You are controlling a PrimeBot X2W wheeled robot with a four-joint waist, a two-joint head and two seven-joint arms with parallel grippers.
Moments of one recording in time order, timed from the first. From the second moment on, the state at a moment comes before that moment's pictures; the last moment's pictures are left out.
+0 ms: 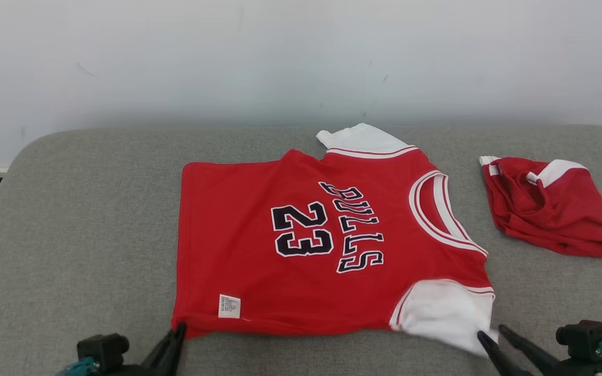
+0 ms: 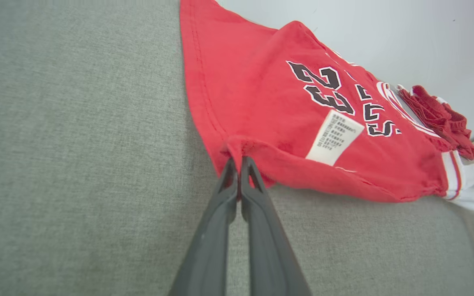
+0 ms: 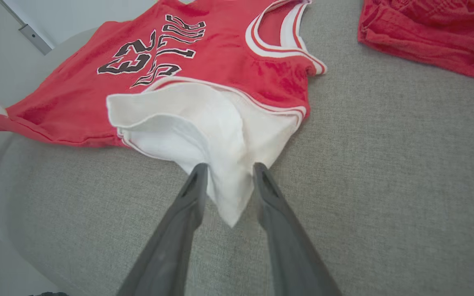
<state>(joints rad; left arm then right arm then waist) -0.23 0.29 -0.63 0.57 -0.79 -0.08 -0.20 -0.11 -0.59 0.66 0.36 0.95 0.12 -0.20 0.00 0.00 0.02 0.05</state>
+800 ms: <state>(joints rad) -0.22 0.31 -0.60 0.50 -0.75 0.07 -0.20 -0.14 -0.60 0.66 0.32 0.98 -0.03 -0.10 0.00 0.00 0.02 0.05</state>
